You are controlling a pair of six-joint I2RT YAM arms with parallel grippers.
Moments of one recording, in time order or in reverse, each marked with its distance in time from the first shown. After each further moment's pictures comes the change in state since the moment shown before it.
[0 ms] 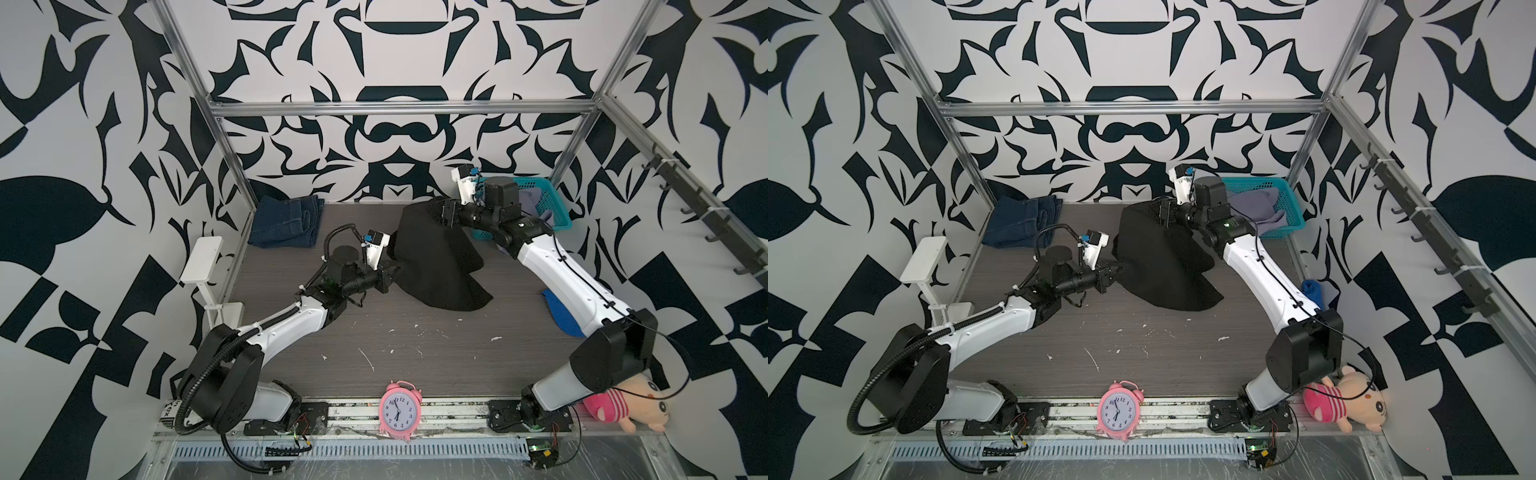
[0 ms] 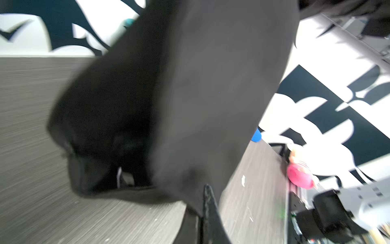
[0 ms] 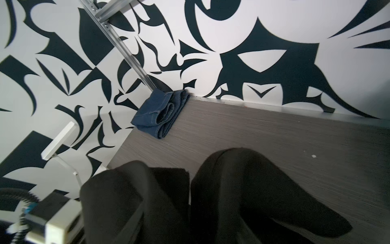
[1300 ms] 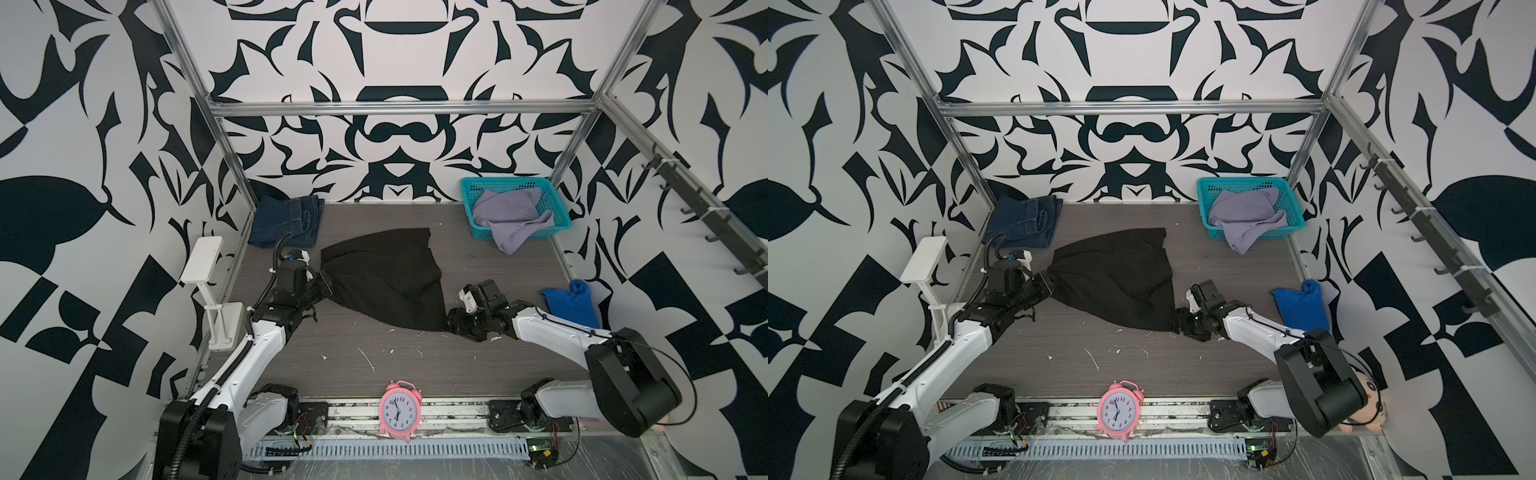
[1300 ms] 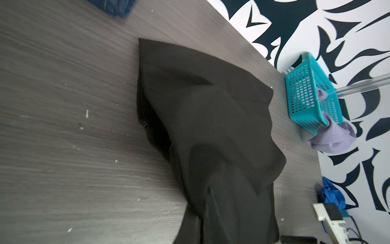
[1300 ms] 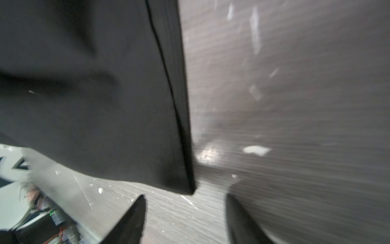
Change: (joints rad) left arm 0.371 -0.324 -0.151 -0.552 -0.273 -0.266; right arm 0.084 -0.214 -0.956 0.067 -0.013 0.385
